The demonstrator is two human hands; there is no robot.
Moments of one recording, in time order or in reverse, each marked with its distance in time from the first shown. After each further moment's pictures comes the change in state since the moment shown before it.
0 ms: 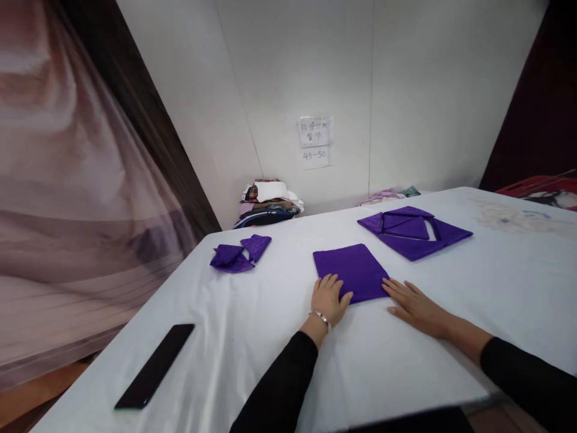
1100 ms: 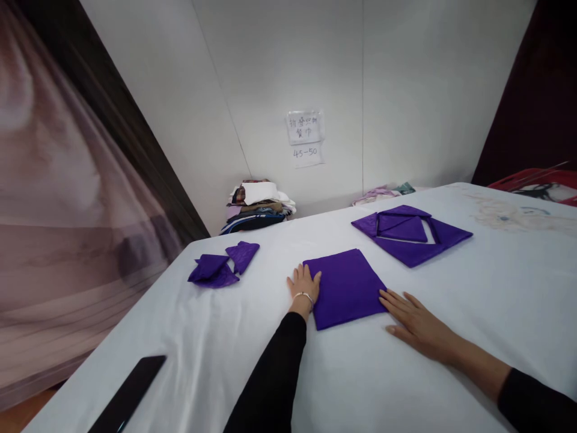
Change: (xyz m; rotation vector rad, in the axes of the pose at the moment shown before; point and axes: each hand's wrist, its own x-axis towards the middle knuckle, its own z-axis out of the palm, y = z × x) left_hand 0.076 -0.051 0.018 0.124 -0.178 -0.473; right_hand -0.001 -0.001 -0.001 0.087 0.031 -0.031
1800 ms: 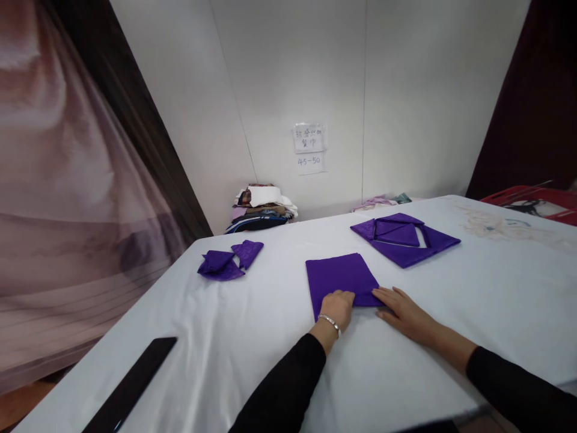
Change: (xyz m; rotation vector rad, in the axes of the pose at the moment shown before) left_hand -0.084 0.049 0.001 -0.012 -0.015 0.657; right_hand 0.008 -0.006 -0.003 0.007 0.110 0.020
